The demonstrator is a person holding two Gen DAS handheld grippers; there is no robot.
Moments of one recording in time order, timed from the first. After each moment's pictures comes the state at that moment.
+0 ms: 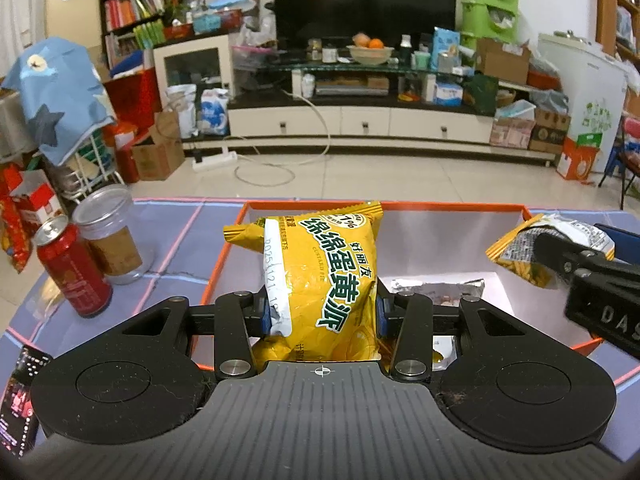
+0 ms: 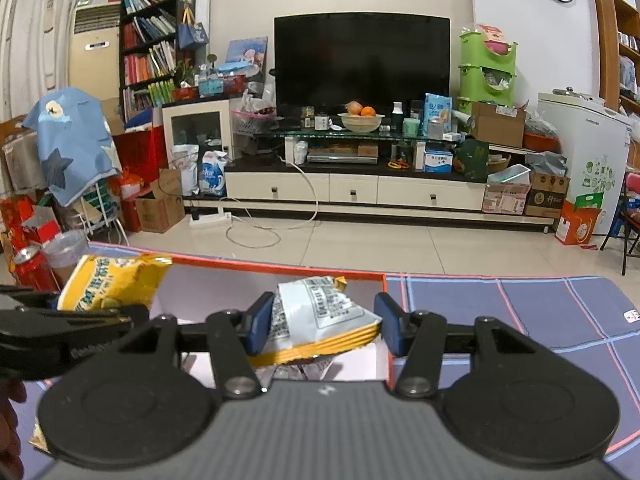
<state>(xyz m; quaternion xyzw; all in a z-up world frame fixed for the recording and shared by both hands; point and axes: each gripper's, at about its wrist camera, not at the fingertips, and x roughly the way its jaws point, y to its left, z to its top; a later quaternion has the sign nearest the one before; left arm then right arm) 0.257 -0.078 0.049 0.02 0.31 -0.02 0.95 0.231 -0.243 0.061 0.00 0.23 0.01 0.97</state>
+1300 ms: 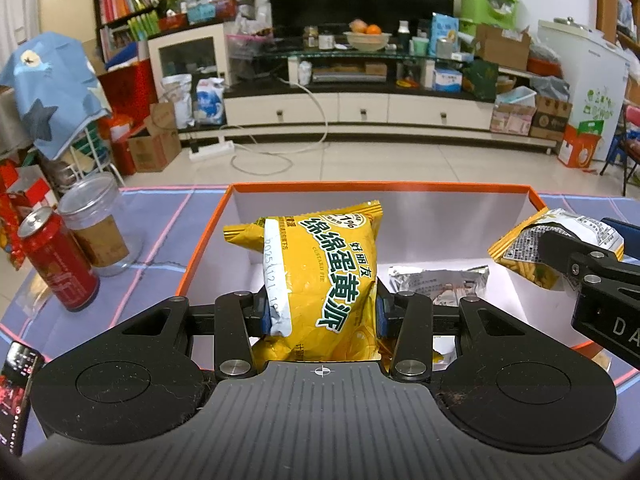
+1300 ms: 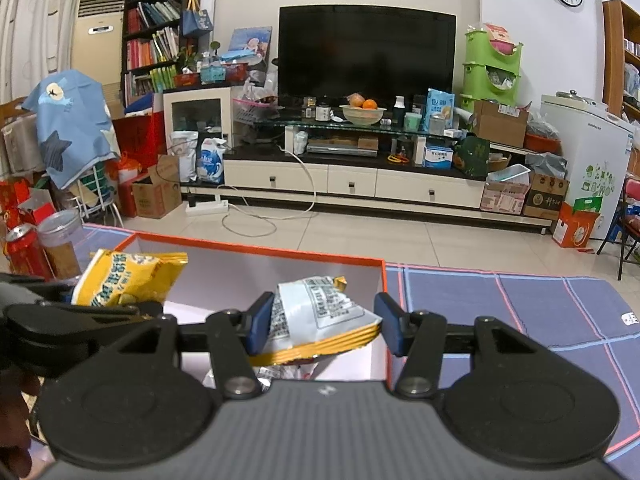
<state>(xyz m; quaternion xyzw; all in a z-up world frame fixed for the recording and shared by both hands) 0.270 -0.083 0.034 0.03 0.33 -0.02 0.94 0.238 -0.247 0.054 -0.01 0.24 0.01 0.97</state>
